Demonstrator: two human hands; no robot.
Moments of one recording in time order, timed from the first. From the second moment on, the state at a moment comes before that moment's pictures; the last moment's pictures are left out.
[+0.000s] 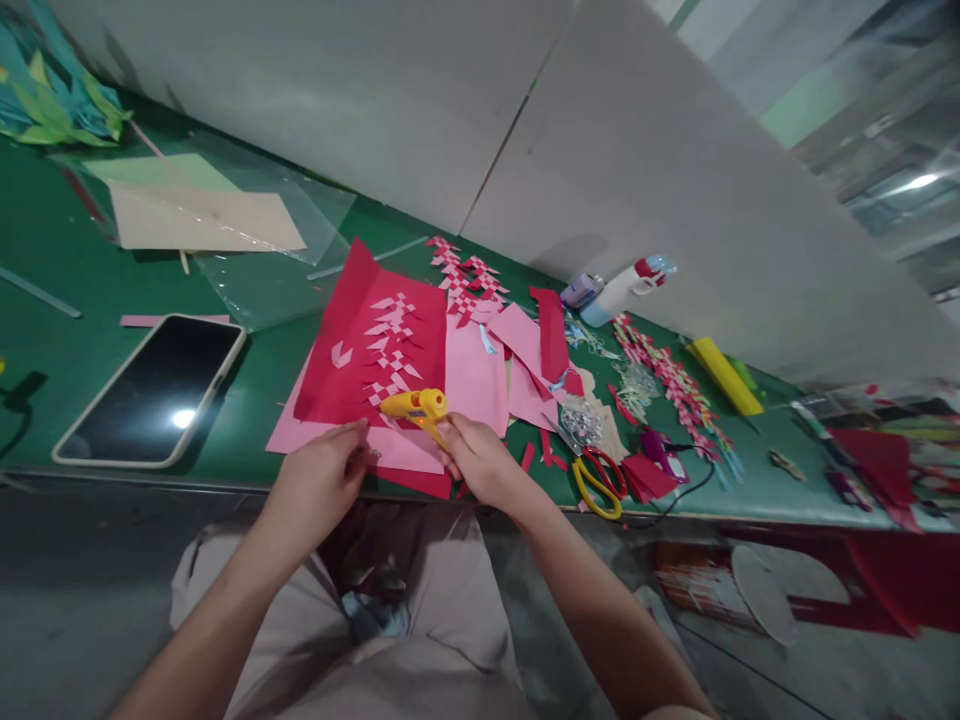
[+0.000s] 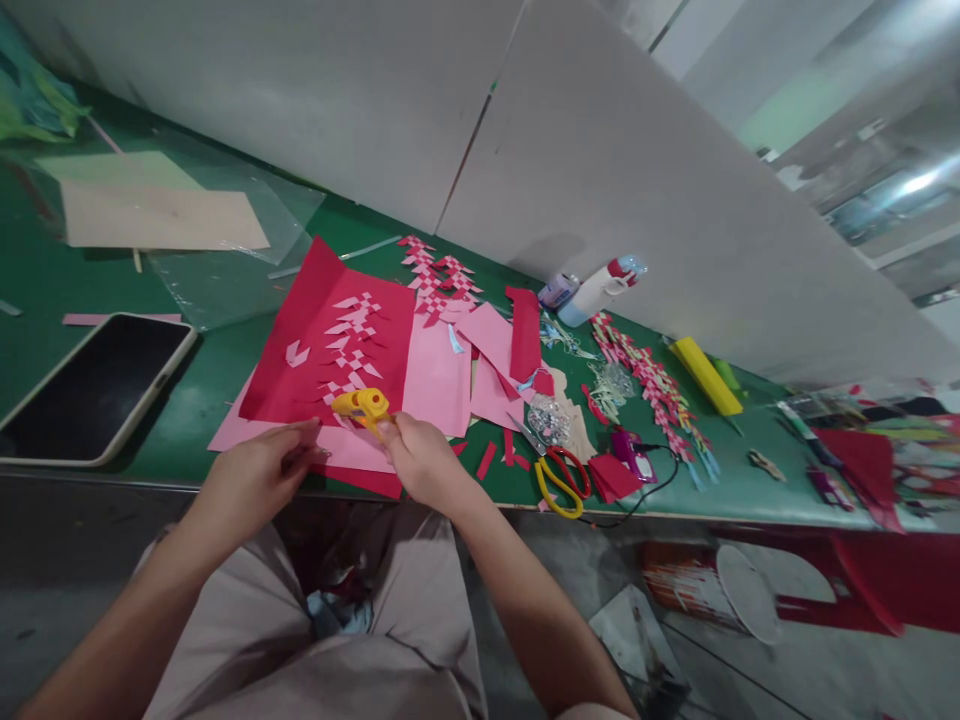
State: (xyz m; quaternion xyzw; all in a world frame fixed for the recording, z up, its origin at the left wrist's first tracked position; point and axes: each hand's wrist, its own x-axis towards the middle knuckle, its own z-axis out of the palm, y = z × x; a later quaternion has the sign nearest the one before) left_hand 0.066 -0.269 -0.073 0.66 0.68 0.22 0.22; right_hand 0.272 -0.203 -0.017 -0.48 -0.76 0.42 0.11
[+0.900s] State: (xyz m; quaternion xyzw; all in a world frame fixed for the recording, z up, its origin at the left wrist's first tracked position) left_hand 0.068 -0.267 -0.071 0.64 0.71 0.21 0.21; right_hand 0.274 -0.202 -0.019 -0.49 -0.75 0.42 0.12
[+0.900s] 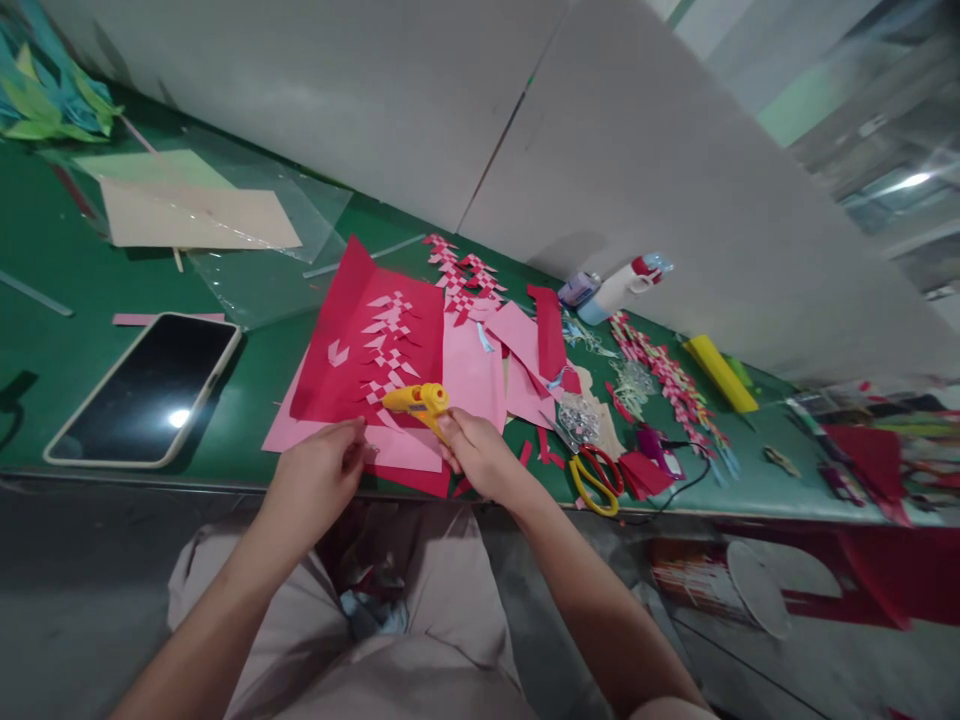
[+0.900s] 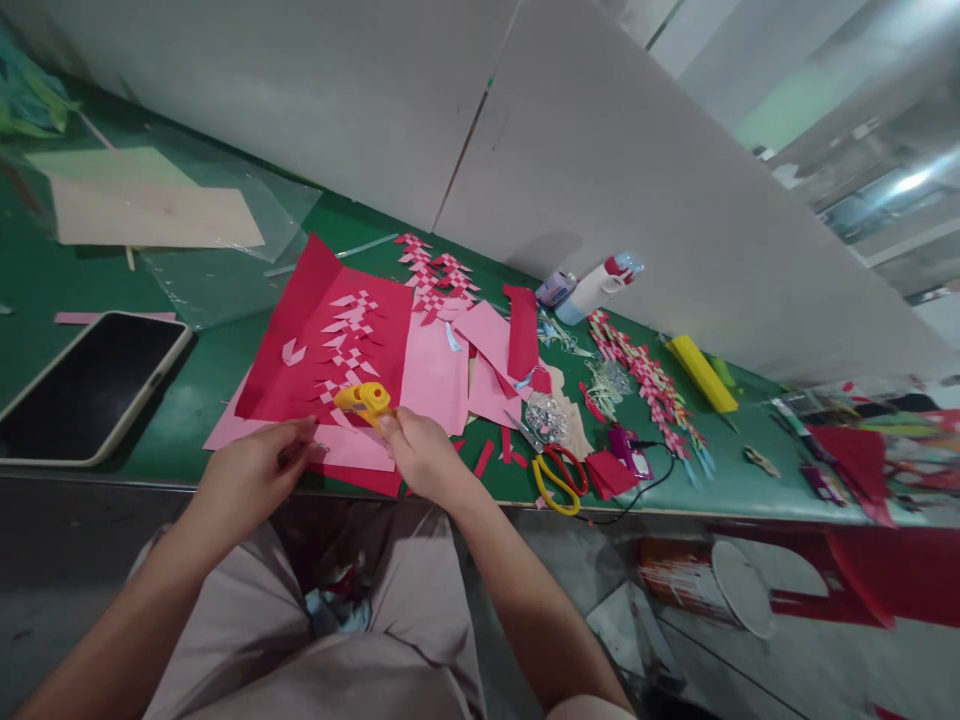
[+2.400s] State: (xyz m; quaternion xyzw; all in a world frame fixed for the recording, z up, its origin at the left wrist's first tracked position) left_hand 0.076 -0.259 -0.070 0.60 0.75 0.22 0.17; right_hand 0.278 -0.203 -0.025 -0.47 -0.76 0.42 0.14
